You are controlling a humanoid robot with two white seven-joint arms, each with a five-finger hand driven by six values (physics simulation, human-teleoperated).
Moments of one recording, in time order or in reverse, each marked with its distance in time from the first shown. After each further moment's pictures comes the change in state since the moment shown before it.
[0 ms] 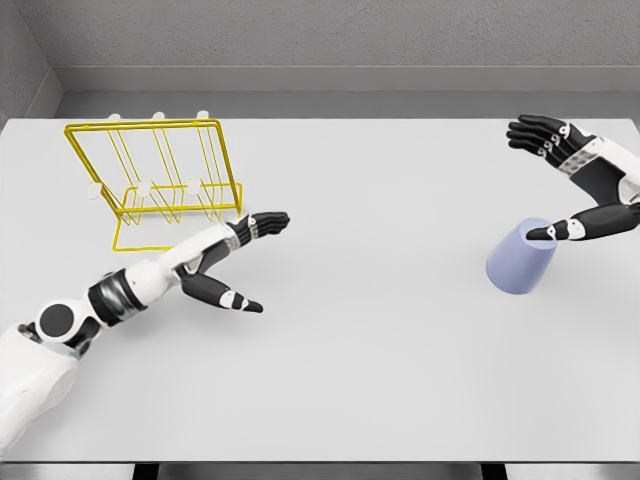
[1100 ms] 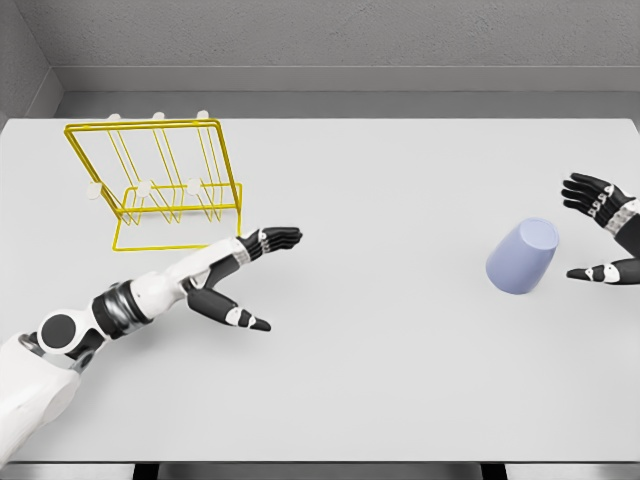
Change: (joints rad) left arm 0.049 0.030 -0.009 -0.125 0.009 0.028 0.000; right arm 0.199 0.039 -0.093 0.255 -0.021 0.000 0.000
